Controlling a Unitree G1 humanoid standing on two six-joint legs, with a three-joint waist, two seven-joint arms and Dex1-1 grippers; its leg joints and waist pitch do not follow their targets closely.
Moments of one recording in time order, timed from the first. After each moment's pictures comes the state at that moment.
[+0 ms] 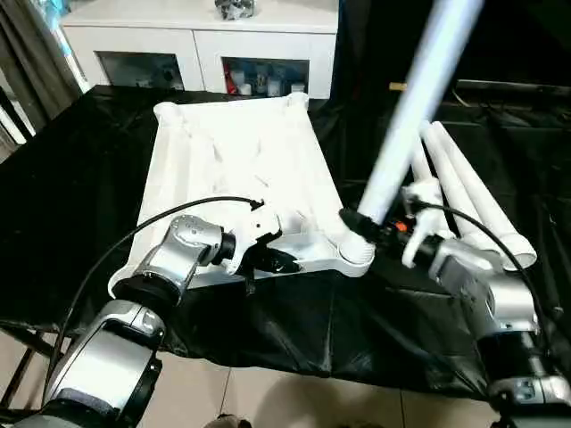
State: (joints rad) left arm -0.76 0.28 -0.30 0.91 0.02 -0.02 -1.21; right arm -0.42 -0.28 -0.07 0.36 0.40 0.34 0.77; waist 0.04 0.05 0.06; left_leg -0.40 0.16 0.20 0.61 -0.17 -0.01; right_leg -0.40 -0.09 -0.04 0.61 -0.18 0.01
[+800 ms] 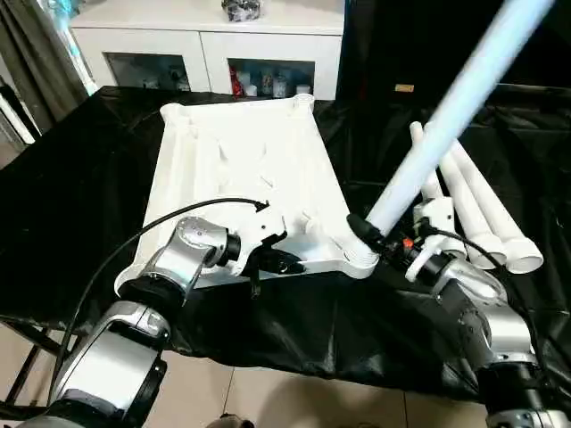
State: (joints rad) left arm -0.76 0.26 -0.30 0.91 0.03 -0.03 -1.19; right arm -0.30 -0.26 -0.03 0.28 0.31 0.13 0.72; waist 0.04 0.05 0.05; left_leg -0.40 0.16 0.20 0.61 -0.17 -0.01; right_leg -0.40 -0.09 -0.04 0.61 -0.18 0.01
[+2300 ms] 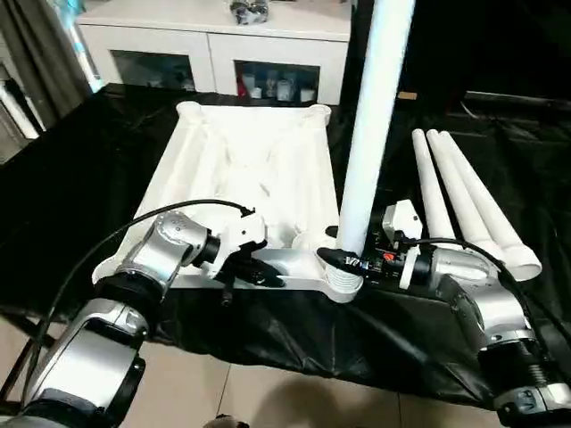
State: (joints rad) left arm -0.76 0.35 -0.32 0.89 0.05 -0.03 -1.36; right arm -0.39 -0.33 0.11 0.37 0.28 0.11 1.07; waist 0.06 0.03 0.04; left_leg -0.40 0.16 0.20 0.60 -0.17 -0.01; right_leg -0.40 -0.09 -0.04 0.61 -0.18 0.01
